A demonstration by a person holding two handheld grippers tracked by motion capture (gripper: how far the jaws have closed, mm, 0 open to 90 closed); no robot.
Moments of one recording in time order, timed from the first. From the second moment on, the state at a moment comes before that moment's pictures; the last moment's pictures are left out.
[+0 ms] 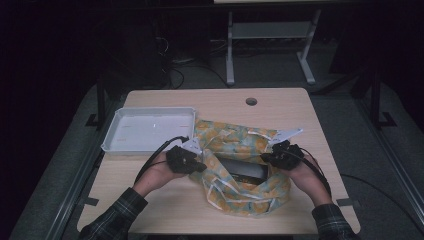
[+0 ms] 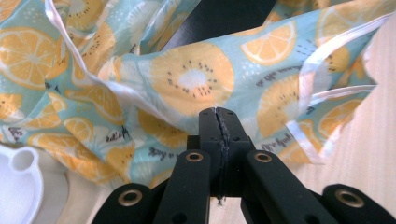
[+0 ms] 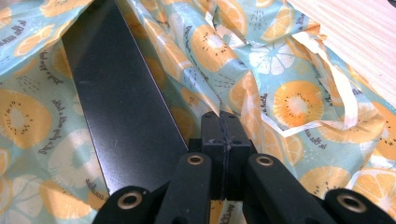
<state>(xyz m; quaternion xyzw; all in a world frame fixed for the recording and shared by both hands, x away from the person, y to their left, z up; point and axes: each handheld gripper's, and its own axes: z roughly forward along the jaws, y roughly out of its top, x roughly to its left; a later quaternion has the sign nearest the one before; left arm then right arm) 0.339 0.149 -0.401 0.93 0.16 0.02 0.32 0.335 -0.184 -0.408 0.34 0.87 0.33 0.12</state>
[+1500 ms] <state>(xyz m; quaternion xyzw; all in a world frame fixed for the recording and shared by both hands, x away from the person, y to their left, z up) 0.326 0.122 -0.369 0.92 0.12 0.04 0.38 0.332 -0.180 -0.407 0.33 0.88 0.33 0.12</state>
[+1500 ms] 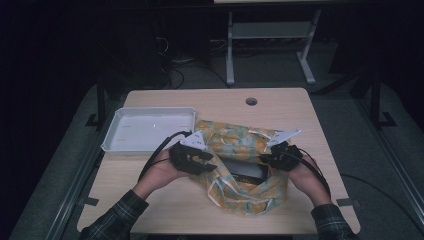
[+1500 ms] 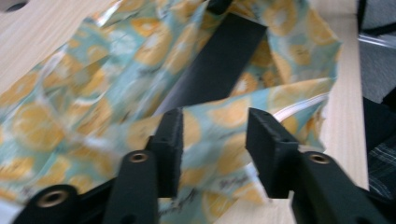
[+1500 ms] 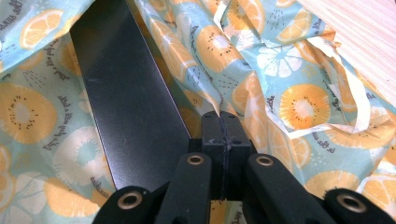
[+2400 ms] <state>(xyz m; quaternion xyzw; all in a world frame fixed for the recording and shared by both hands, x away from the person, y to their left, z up) 0.306 0.134 -0.400 0.95 0.10 0.02 0.30 0.334 -0.185 -0.411 0.33 0.88 0.32 0.12</state>
